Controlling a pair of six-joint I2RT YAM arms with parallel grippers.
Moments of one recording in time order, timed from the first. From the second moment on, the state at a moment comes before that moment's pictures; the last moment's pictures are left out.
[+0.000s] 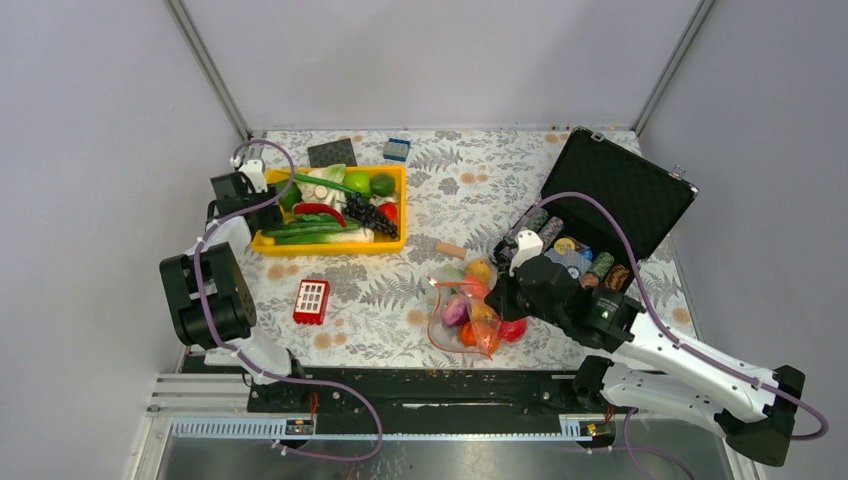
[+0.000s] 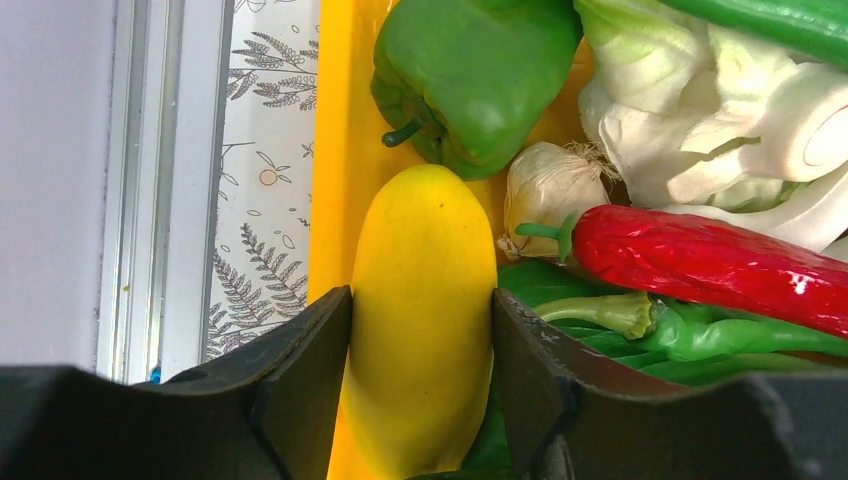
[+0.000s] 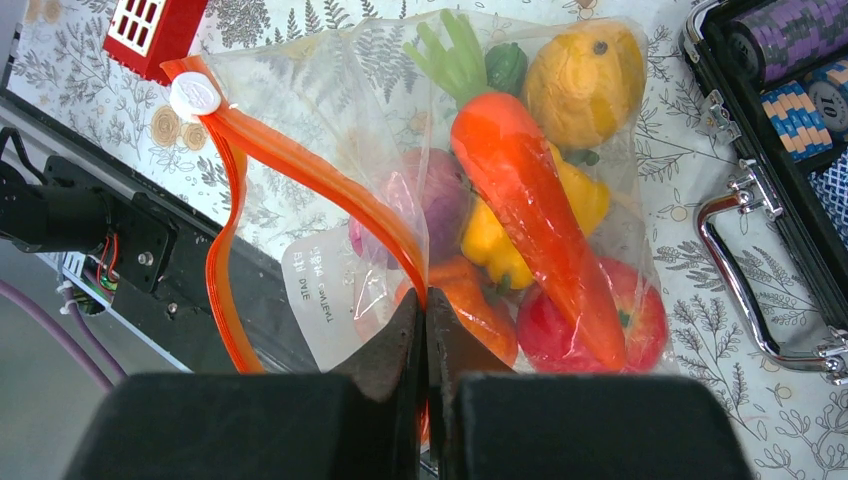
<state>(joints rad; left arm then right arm) 0.32 1.64 0.98 -0.06 0.19 0.15 0.99 0.82 0.78 -0.63 0.19 0.61</state>
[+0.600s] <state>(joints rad) 0.32 1.60 1.06 -0.13 0.12 0.11 0.99 0.84 0.77 -0.63 0.18 0.62</state>
